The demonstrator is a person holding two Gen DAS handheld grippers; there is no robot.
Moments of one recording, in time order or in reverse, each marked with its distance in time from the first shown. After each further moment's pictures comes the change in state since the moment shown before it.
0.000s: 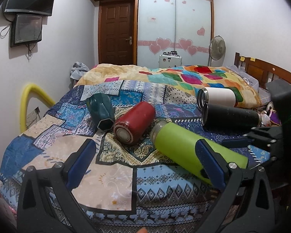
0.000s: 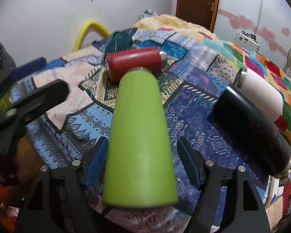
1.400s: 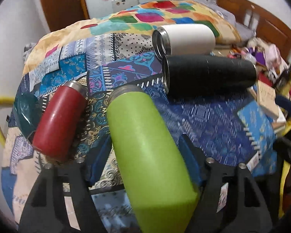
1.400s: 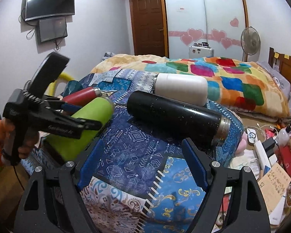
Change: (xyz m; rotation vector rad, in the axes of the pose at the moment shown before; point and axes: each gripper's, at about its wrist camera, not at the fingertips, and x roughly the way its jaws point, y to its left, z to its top) left arm 0.121 -0.091 0.029 0.276 0.488 -0.194; right arm -0.065 -0.092 -0.064 0.251 -0.279 -0.140
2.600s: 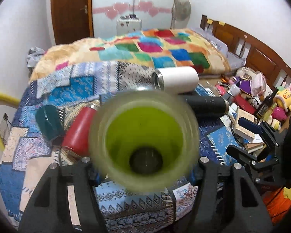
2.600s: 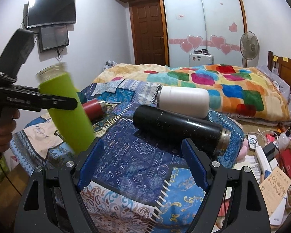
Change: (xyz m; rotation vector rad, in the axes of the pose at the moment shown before) left arm -0.103 0.016 0.003 -0.090 -0.193 -0.053; right arm -0.012 0.013 0.015 0.001 -0.064 0.004
